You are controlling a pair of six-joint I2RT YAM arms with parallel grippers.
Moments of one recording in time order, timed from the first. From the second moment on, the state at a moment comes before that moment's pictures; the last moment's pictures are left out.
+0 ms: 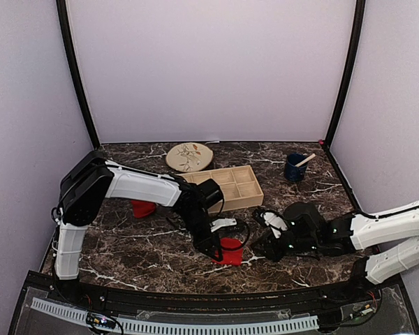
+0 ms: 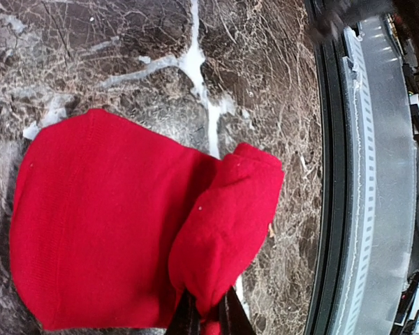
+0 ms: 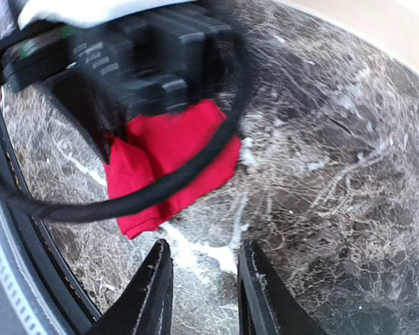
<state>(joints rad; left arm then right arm) -0.95 2.14 1.47 -0.71 0.70 0.34 1.03 1.19 0.44 0.02 -0.01 0.35</state>
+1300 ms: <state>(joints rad) -0.91 2.21 1.52 -0.82 0.84 0.34 1.31 1.51 0.62 0.03 0.18 0.09</state>
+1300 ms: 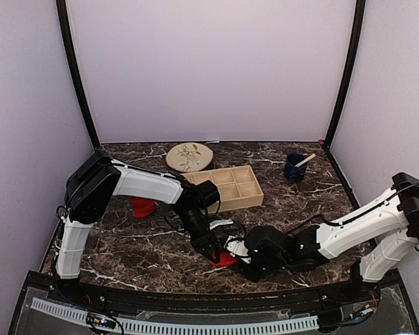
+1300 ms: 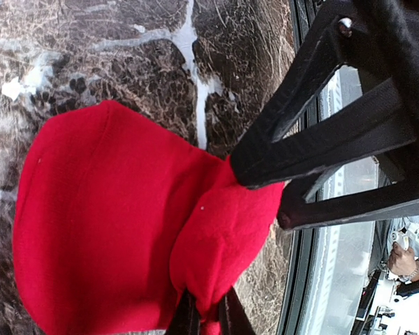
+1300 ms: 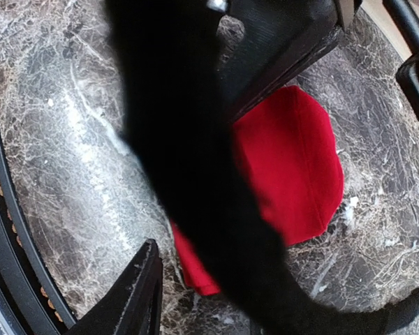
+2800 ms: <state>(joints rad) -0.86 2.09 1.35 -0.60 0.76 0.21 1.28 1.56 0.63 0.10 0.16 0.11</state>
